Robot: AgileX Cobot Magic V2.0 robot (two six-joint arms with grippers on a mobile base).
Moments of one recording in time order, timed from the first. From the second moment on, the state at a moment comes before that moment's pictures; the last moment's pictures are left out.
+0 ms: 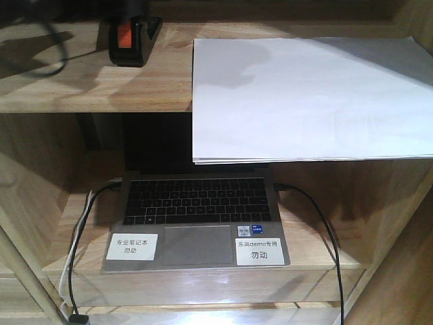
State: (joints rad) left arm -0.47 1.38 -1.53 -0.12 0.46 0.13; right arm 0.03 -0.02 0.03 -0.04 0.02 -0.05
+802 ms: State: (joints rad) left arm -0.47 1.67 -1.91 0.08 0.85 -0.18; right arm 0.03 -0.02 0.03 -0.04 0.03 -0.05
